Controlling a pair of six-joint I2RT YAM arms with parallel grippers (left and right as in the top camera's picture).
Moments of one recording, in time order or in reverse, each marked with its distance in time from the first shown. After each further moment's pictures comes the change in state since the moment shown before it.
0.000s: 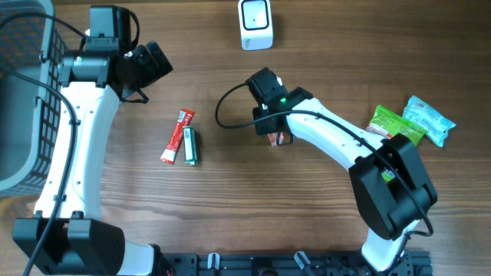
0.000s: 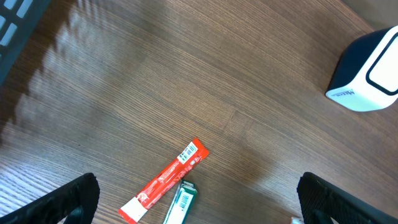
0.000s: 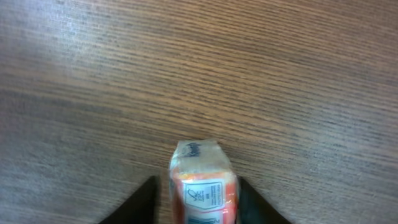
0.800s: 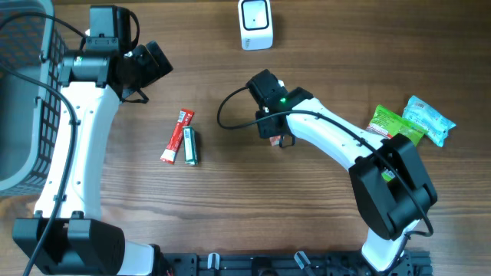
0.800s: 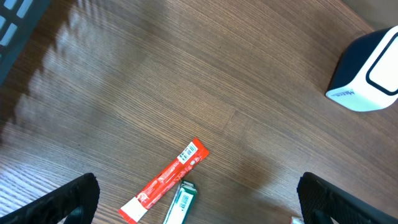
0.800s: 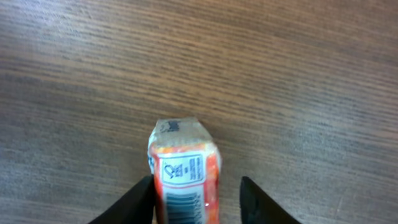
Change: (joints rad) left arm 0.000 0.000 0.000 0.000 0.000 0.000; right arm 0.000 0.000 0.000 -0.069 0.024 -0.002
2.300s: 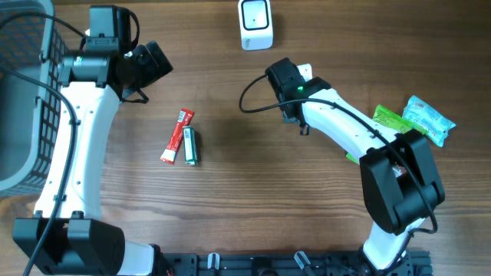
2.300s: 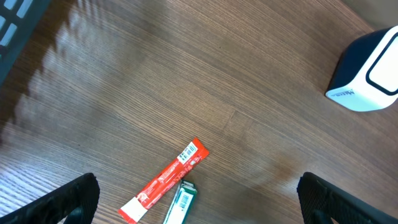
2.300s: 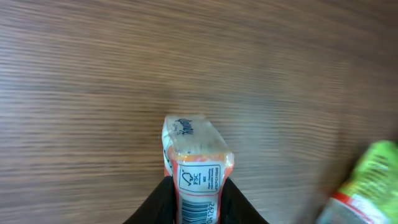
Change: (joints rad) left arm 0.000 0.000 0.000 0.000 0.000 0.000; right arm -0.106 0.000 0.013 -0.021 0.324 -0.042
